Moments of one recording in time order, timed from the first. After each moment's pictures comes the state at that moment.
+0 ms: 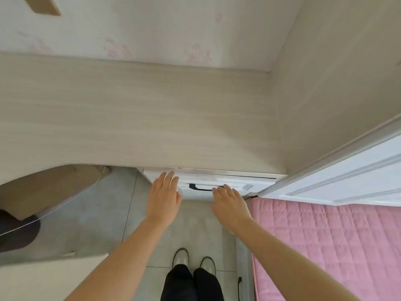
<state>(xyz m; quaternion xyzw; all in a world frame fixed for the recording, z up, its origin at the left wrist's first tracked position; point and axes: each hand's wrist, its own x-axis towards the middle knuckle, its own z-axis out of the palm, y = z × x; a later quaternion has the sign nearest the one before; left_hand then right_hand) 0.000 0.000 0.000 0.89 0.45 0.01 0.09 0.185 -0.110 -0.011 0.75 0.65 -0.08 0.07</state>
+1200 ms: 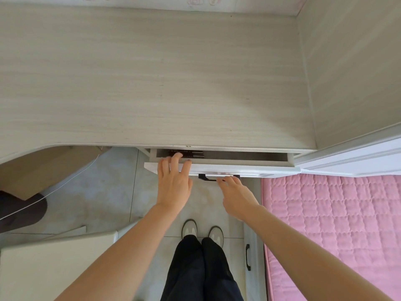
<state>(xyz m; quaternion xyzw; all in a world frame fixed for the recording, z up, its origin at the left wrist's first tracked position) -0.001 0.007 -0.040 0.90 0.43 0.08 0.07 0.164 -0.107 -0.046 0.74 0.60 -0.31 0.09</state>
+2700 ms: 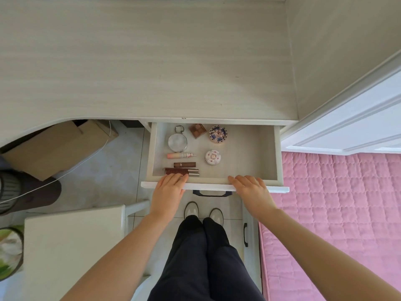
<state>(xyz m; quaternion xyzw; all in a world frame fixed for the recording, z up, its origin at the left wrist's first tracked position) -0.067 -0.093 -0.029 0.91 0.39 0.01 0.14 0.170 -0.225 -0.022 0.75 0.64 -0.15 0.02</state>
